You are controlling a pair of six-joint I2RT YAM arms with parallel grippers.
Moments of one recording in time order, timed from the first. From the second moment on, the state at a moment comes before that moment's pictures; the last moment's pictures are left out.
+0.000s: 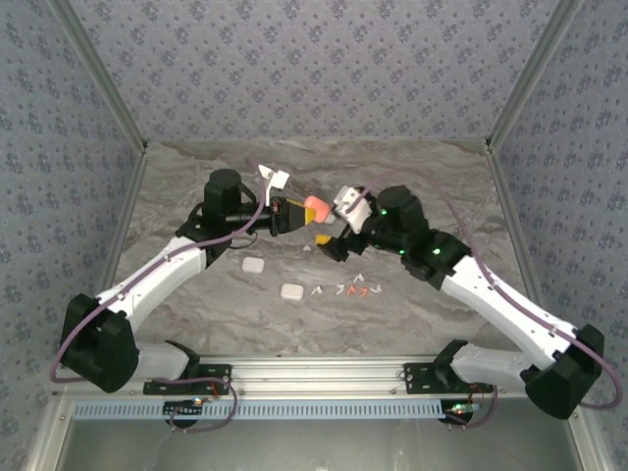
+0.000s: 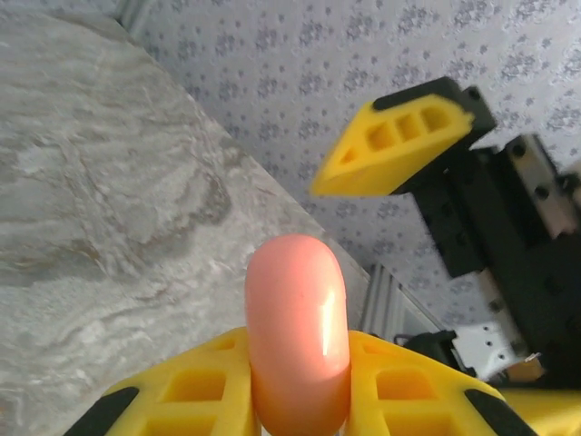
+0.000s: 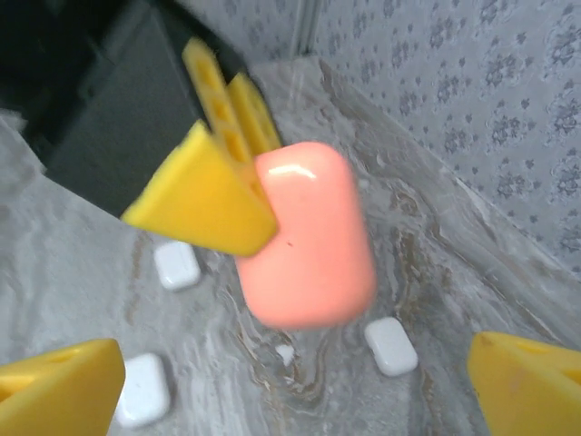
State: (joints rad) left arm -0.51 1.30 0.94 0.13 0.82 -0.52; right arm 0.67 1.10 1.05 -0.34 -0.23 -0.27
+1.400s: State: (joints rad) left arm -0.62 1.20 0.76 0.54 0.71 -0.40; right arm 0.43 1.19 1.06 -0.12 -0.59 0.18
